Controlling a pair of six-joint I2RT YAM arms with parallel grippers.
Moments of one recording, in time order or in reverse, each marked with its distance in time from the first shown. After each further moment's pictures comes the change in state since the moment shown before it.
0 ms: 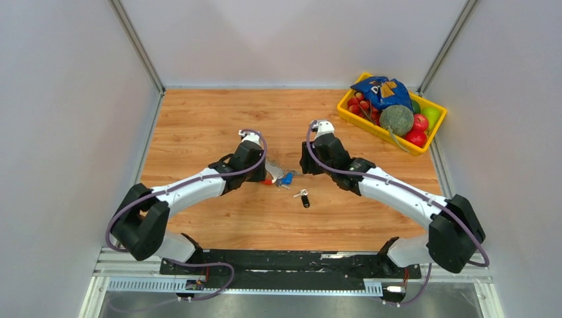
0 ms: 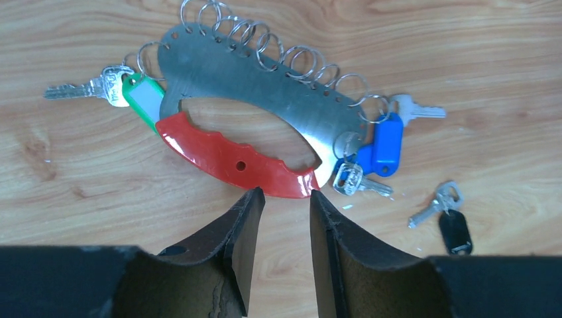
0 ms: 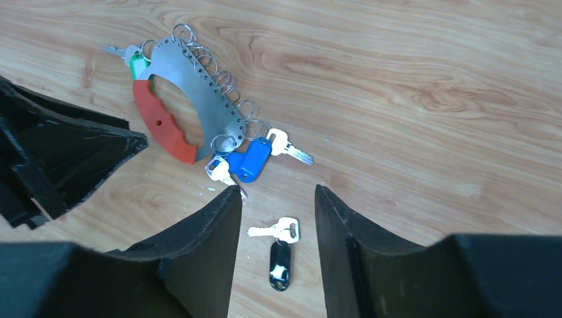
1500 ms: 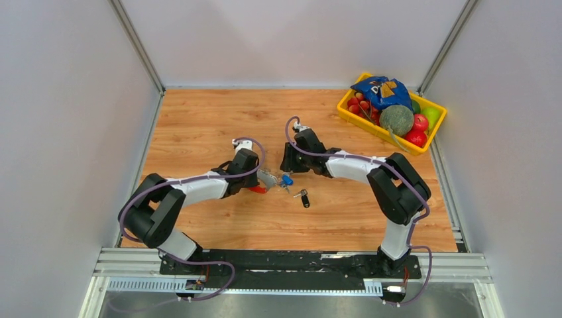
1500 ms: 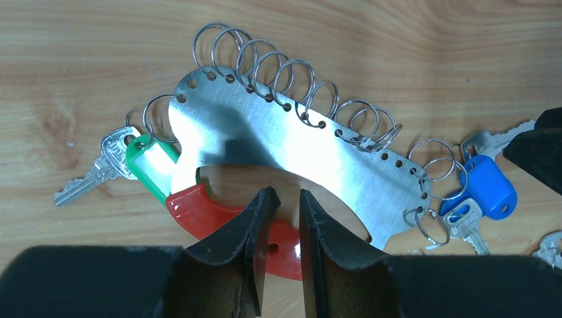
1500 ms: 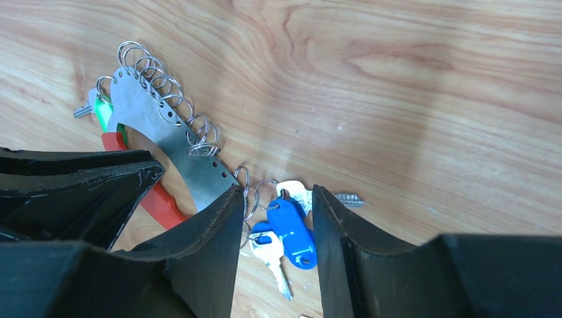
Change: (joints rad) left arm 0.060 0.160 -0.103 0.160 -0.067 -0.042; right arm -0.074 0.504 0.155 0.196 -0.281 0.186
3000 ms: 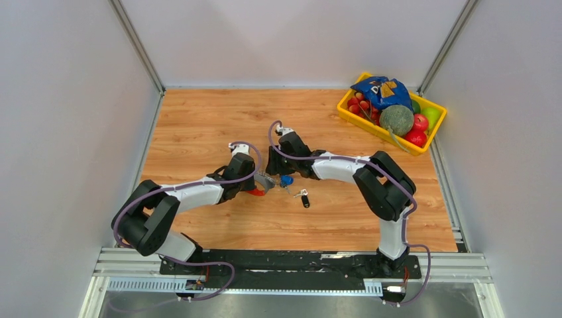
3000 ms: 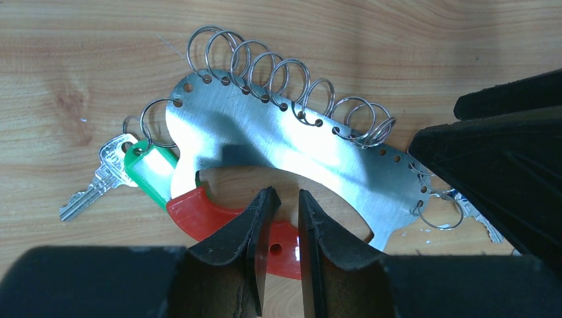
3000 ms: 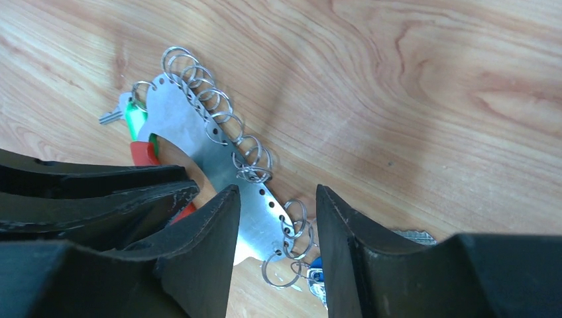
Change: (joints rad) left arm 0.001 -0.085 -0.096 0.035 0.011 0.010; right arm 0.100 0.096 0.097 0.051 0.002 -0.030
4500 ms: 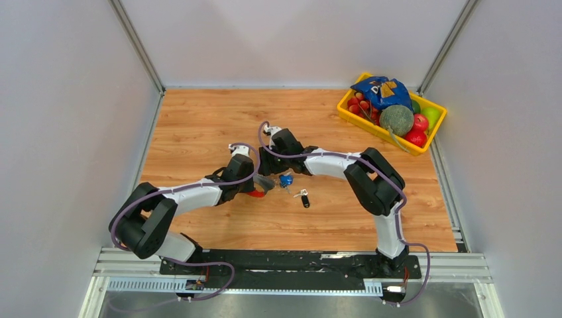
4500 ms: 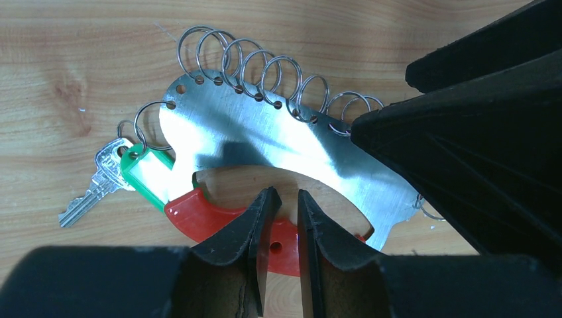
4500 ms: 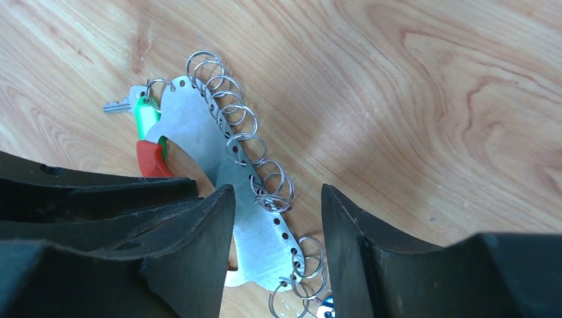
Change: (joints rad) left arm 0.000 -0.026 -0.018 -0.011 0.016 0.020; right arm 0.009 0.099 0.119 -0.040 -0.086 -0.126
